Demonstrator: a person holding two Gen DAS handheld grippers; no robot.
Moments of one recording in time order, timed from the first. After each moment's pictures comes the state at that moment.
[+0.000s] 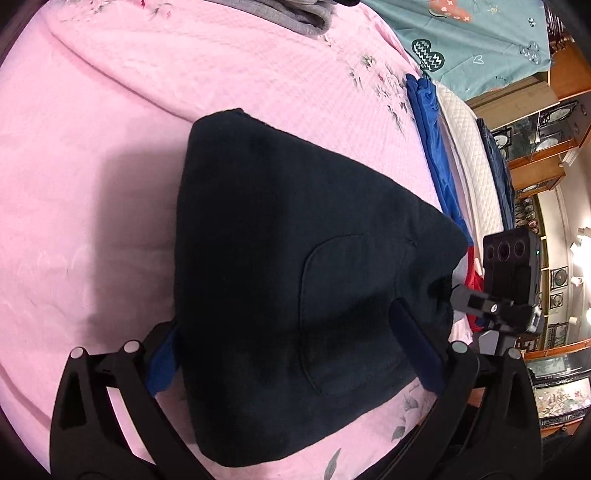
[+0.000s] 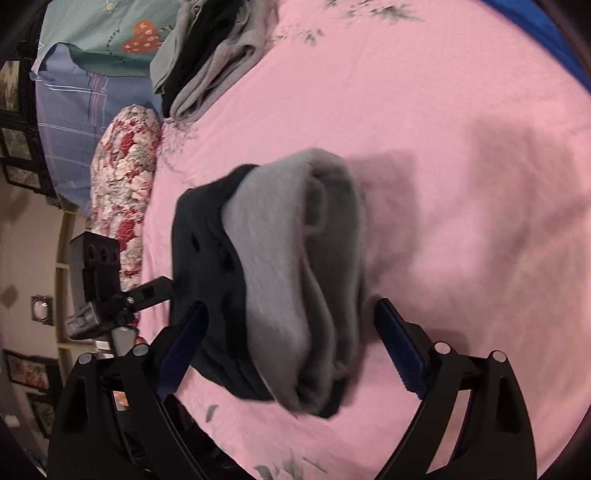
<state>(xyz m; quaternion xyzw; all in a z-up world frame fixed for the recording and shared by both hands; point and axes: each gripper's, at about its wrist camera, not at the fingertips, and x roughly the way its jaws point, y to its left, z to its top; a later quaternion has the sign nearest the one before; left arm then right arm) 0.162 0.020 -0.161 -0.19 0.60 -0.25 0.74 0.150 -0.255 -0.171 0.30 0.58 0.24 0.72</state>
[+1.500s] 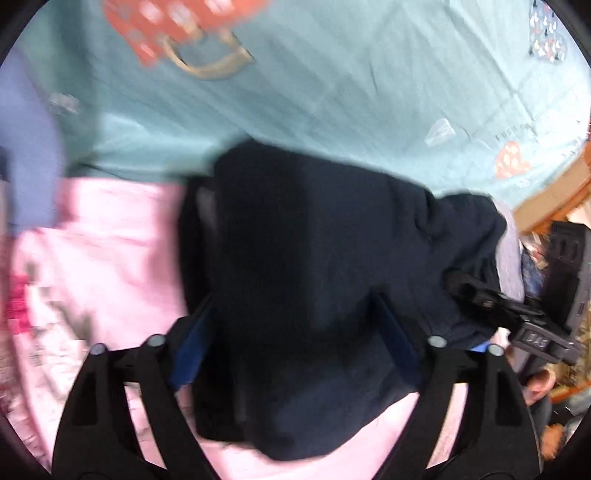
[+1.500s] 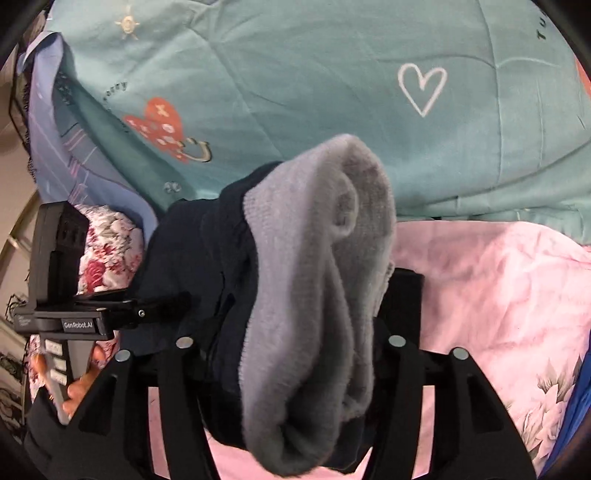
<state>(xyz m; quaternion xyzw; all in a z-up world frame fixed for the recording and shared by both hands) 0.537 0.120 0.002 -0.13 0.49 -0.17 0.84 0.569 -0.152 -0.034 0.11 0.43 0.23 0.87</state>
